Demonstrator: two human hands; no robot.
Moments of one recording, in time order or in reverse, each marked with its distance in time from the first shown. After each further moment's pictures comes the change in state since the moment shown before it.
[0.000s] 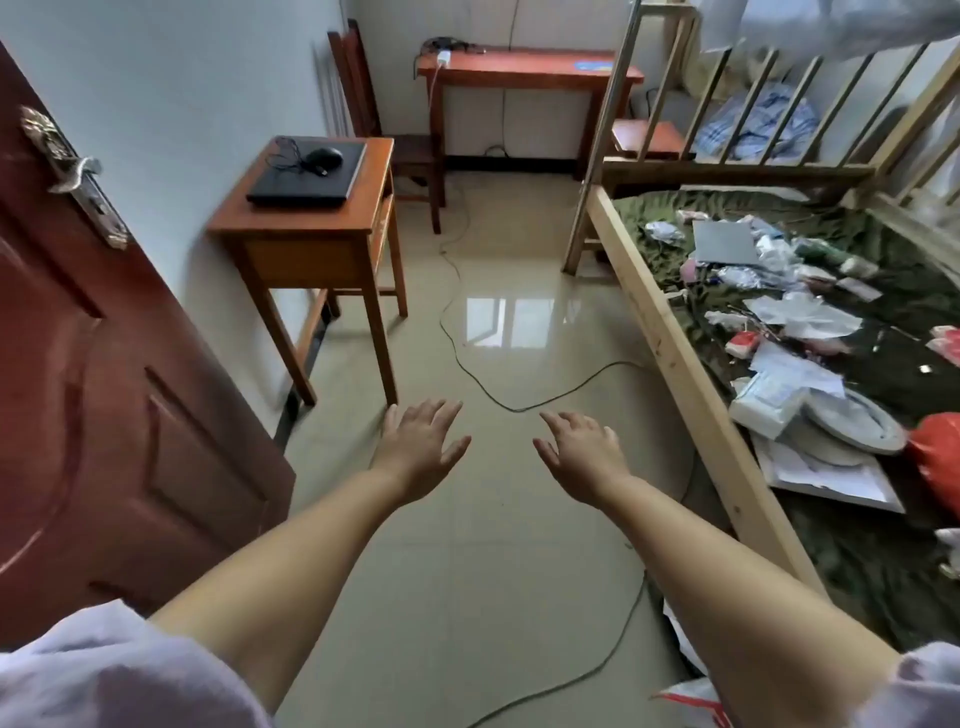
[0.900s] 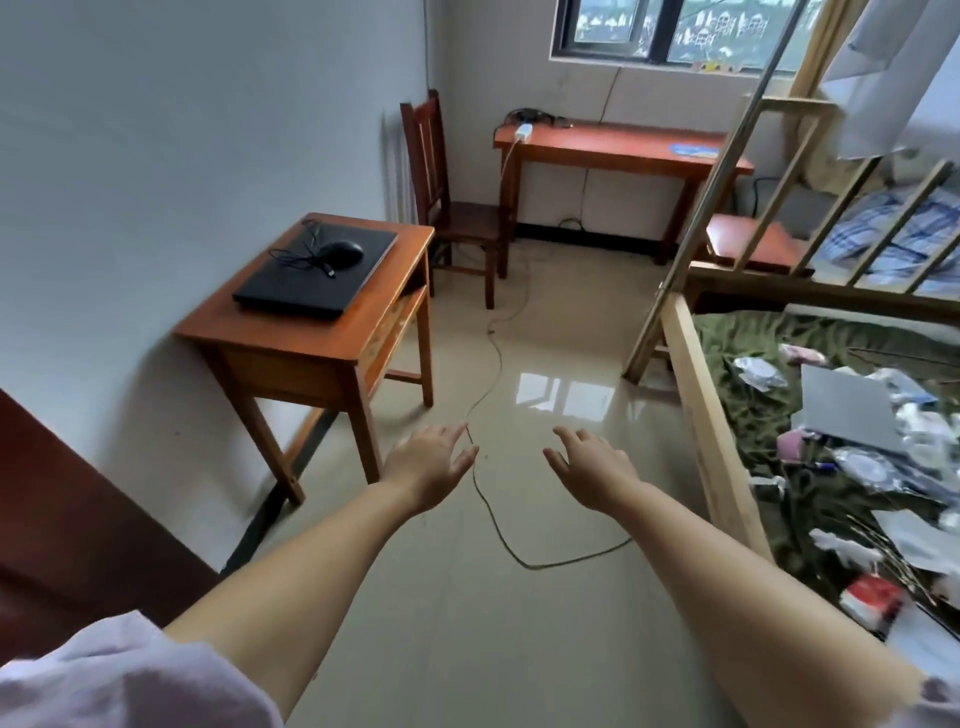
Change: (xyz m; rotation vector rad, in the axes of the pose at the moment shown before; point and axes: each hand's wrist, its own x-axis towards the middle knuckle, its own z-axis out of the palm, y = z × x) left_hand 0.408 -0.014 -0.064 -0.126 0.056 -0.223; right_hand 0.443 0.079 -0.121 -0.028 -0.114 -0.176
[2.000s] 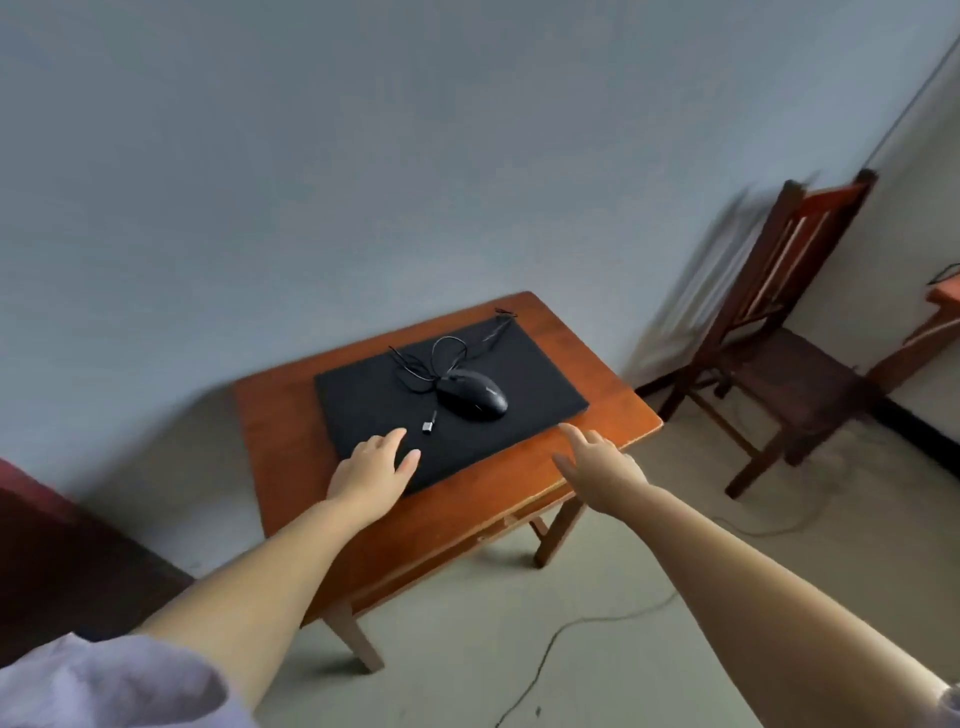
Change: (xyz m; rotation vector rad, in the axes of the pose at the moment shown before) left_hand 0.423 -0.249 -0.098 -0.204 0.320 -1.034; right_hand 0.684 -0.199 -0.111 -0.208 -0.242 -0.772
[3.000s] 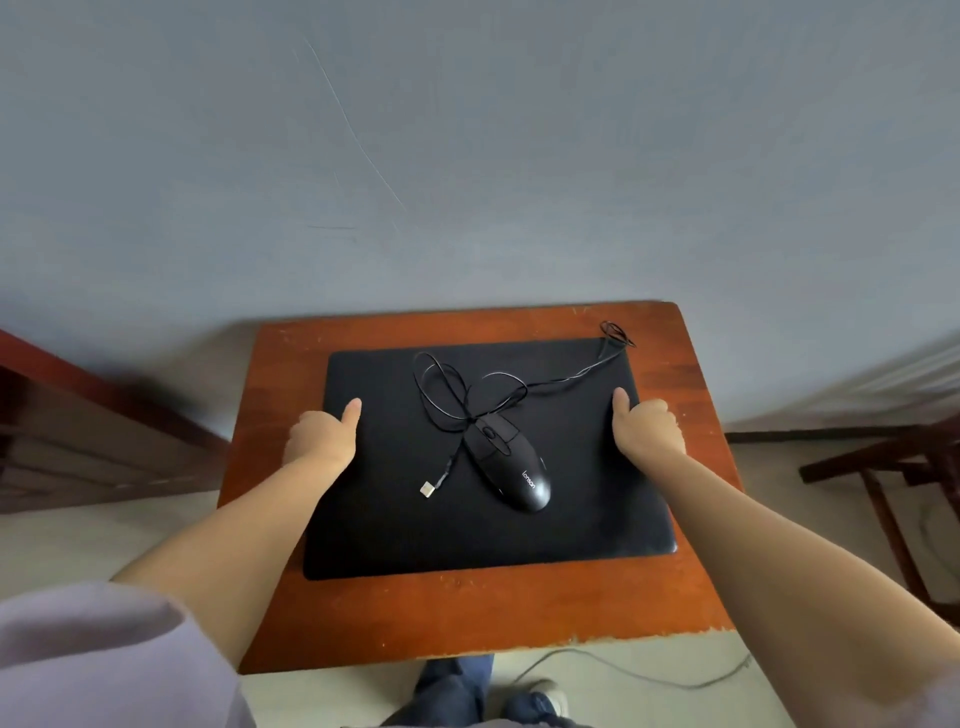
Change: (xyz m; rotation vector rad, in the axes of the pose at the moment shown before) left_hand 0.145 -0.050 0.011 -0.237 0.097 -1.139; right_hand 0.295 -0.004 -0.005 0.247 -0.138 0.252
